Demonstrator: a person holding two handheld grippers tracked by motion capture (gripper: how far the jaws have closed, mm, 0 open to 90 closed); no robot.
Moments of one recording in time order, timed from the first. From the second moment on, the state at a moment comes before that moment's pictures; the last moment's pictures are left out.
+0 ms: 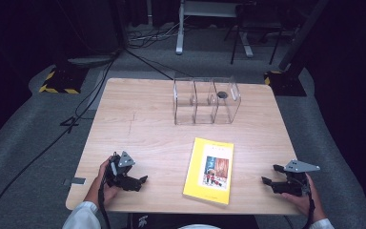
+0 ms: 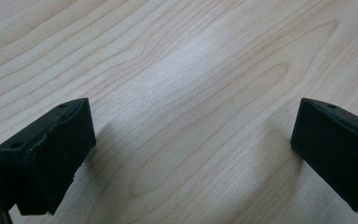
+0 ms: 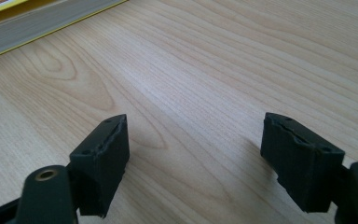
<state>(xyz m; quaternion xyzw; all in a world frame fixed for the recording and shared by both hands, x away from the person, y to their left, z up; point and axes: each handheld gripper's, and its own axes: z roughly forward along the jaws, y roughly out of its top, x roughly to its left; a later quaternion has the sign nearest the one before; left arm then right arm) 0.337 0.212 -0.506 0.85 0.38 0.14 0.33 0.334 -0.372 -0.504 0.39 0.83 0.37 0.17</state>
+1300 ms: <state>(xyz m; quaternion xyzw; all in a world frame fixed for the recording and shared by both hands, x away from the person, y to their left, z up) 0.315 0.162 -0.506 0.88 0.31 0.11 0.34 0.359 -0.282 -0.467 0.23 0.91 0.32 0.11</state>
